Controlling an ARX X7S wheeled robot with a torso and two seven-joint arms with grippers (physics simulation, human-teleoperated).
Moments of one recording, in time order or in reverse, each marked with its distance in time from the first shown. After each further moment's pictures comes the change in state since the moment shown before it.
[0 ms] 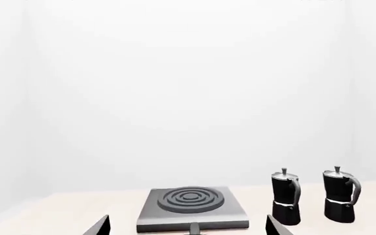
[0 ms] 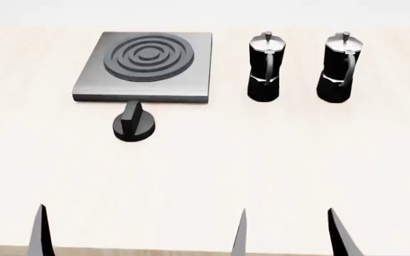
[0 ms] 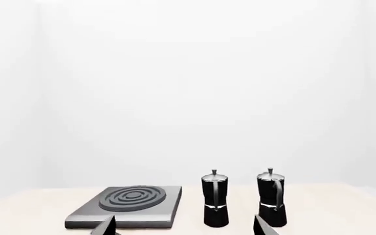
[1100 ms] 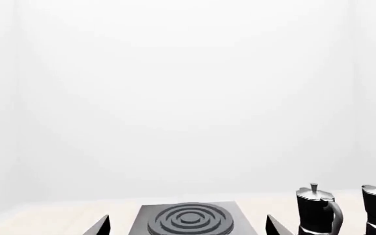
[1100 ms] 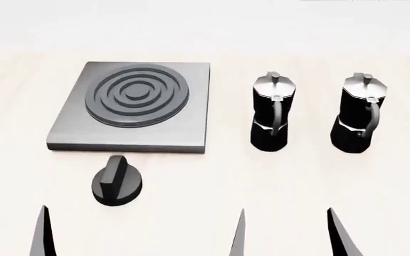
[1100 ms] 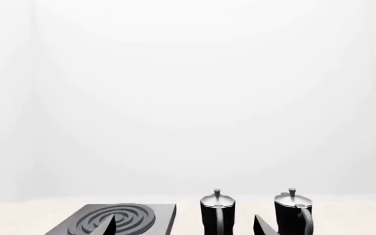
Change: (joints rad) left arm -0.003 -0.042 0.034 -0.006 -0.021 0.016 -0.047; right arm 0.003 0.046 -0.037 0.003 0.009 -0.024 0.055
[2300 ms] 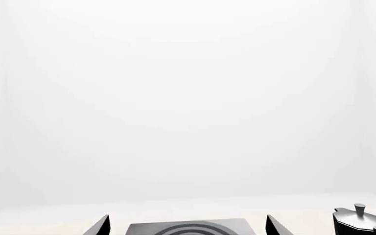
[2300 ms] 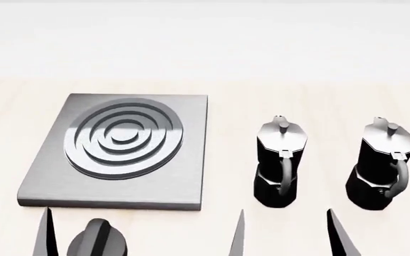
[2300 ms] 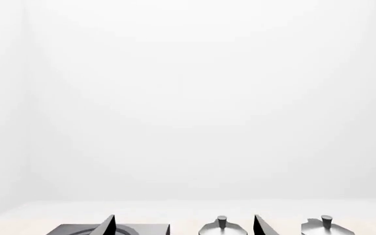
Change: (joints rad) left arm -0.004 -0.038 0.033 -0.005 -0.016 0.010 -0.042; right arm 0.005 0.052 -0.041 0.012 0.021 -0.032 0.066
